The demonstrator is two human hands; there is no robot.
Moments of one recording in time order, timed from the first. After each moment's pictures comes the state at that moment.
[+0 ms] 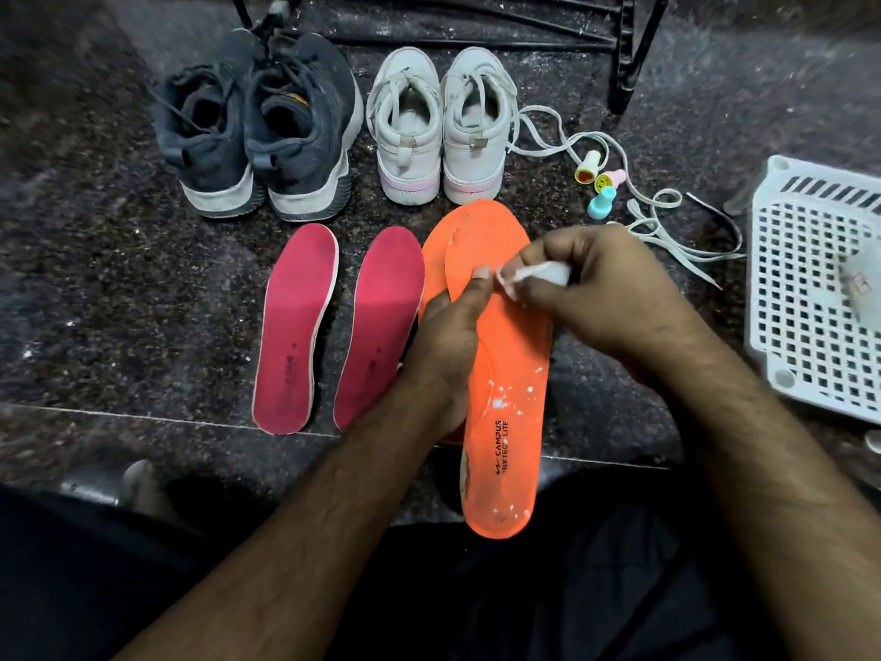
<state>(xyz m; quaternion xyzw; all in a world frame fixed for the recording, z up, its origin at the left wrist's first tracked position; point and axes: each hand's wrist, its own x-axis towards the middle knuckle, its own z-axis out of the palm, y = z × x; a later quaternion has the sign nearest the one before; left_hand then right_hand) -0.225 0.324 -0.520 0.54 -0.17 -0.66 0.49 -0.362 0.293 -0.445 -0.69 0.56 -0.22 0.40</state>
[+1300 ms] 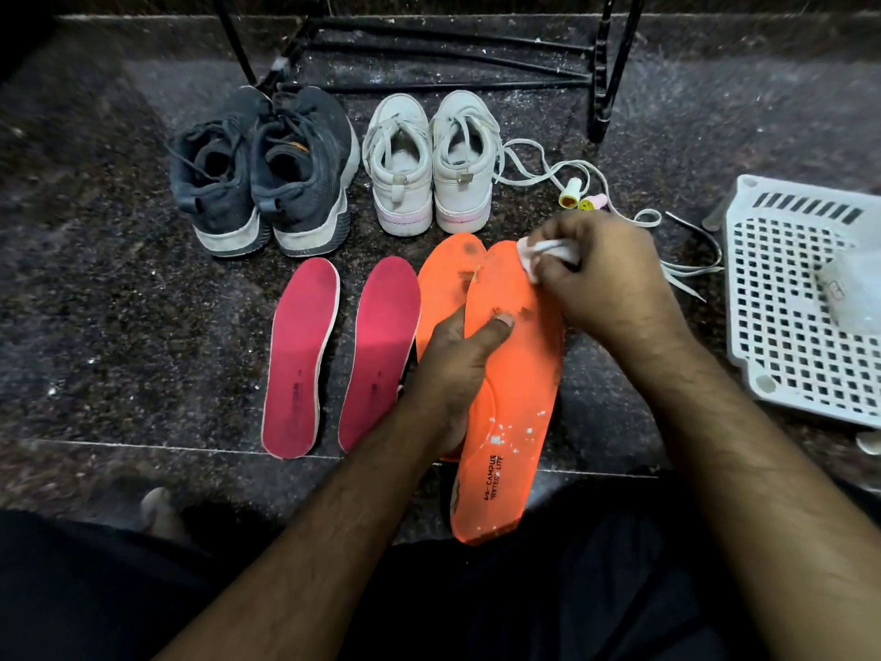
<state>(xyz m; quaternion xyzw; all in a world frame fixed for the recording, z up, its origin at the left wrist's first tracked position) -0.233 0.336 -0.504 0.50 -0.26 -0.67 0.48 -0.369 0.273 -0.439 -0.71 0.61 -0.27 0.21</state>
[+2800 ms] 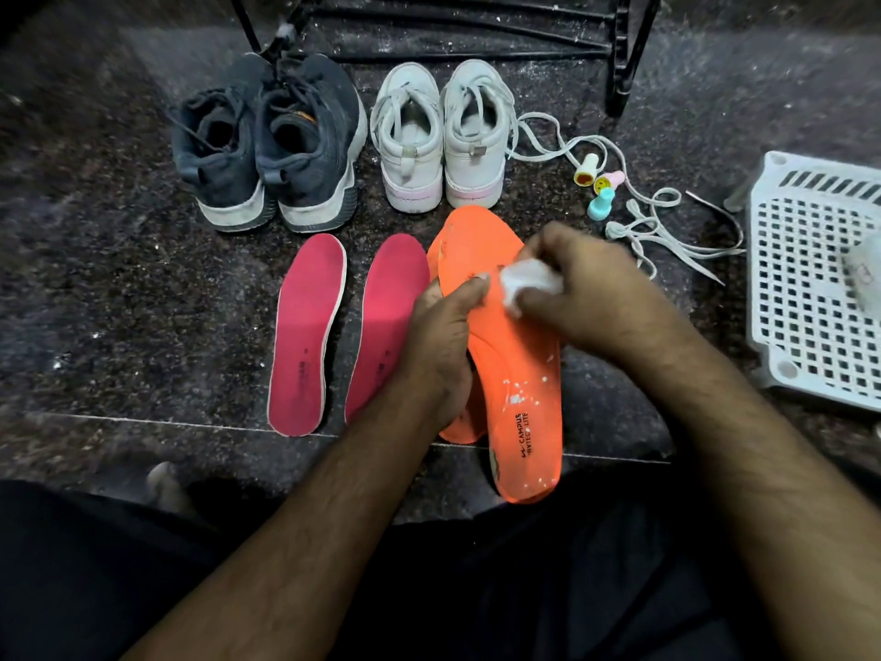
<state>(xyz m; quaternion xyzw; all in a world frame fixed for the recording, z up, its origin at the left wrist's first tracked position) -0.223 0.326 -0.497 0.50 -0.15 -0.64 0.56 -0.355 0.297 -0.439 -0.73 0.61 -0.15 0.28</state>
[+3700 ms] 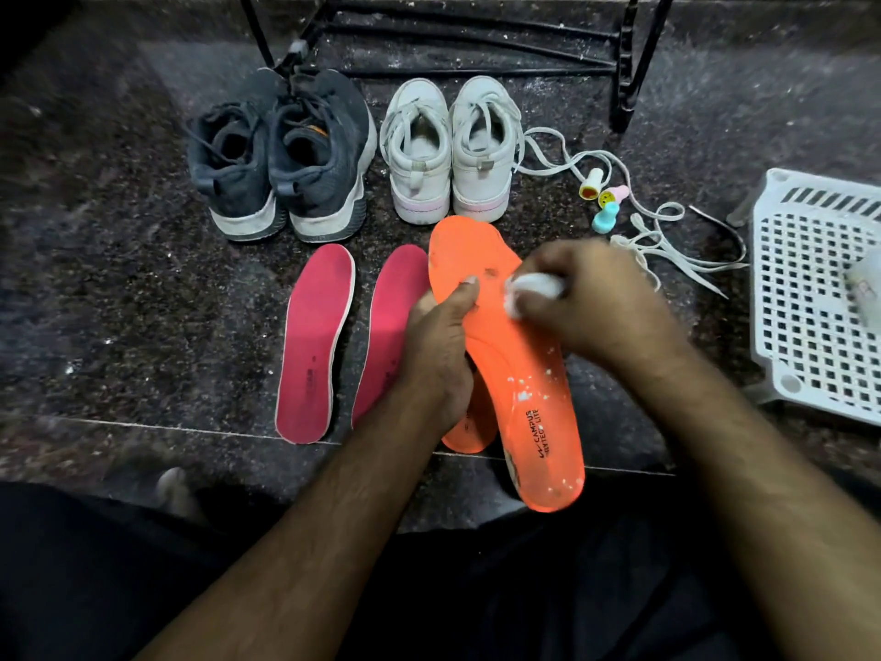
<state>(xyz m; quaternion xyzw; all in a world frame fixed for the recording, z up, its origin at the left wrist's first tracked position) -0.218 0.323 -0.492 0.50 -0.11 -0.63 0.59 -0.352 0.296 -0.435 -0.72 0.62 -0.16 0.25</state>
